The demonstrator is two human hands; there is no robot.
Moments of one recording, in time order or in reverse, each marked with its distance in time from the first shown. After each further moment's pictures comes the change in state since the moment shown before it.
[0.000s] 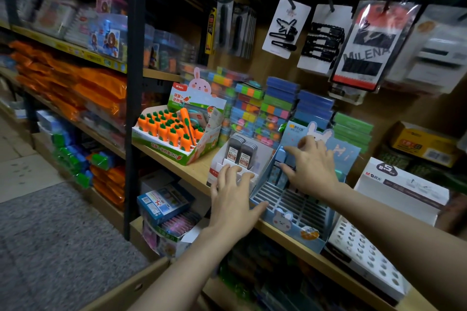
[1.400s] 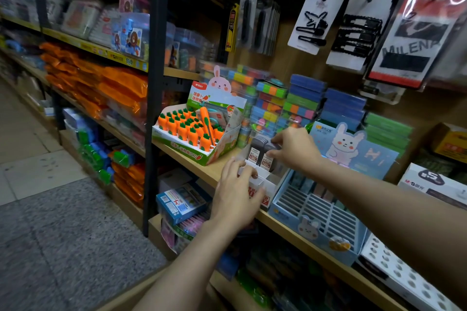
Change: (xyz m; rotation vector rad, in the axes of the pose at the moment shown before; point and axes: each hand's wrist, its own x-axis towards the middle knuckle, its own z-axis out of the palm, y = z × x) left_hand 0.015 -0.037 -0.014 -0.171 0.067 -0.021; right_hand 0.063 -0.070 0.003 0.340 -0.070 -0.032
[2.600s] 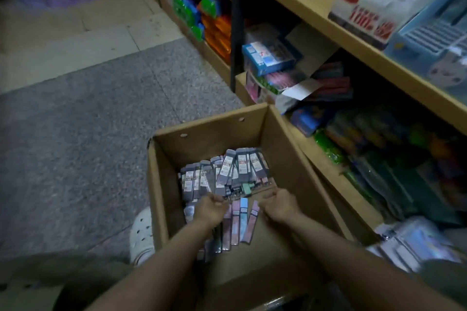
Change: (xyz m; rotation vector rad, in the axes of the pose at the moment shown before) left_hand -0.359 -0.133 0.031 -0.179 -0.243 -1.400; right_hand -0.348 -0.071 0.246 0.528 -1.041 0.378
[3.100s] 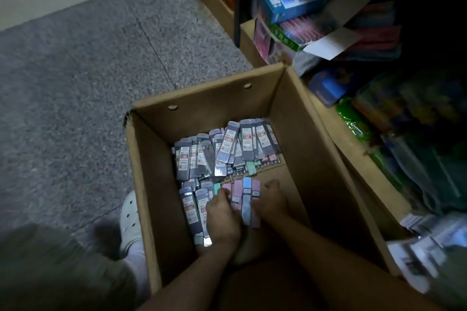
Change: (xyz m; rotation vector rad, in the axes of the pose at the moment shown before) left_hand 0.004 -0.045 0.071 0.217 0.253 0.087; right_hand 0.055 0.037 0.086 -0.098 0.005 0.147
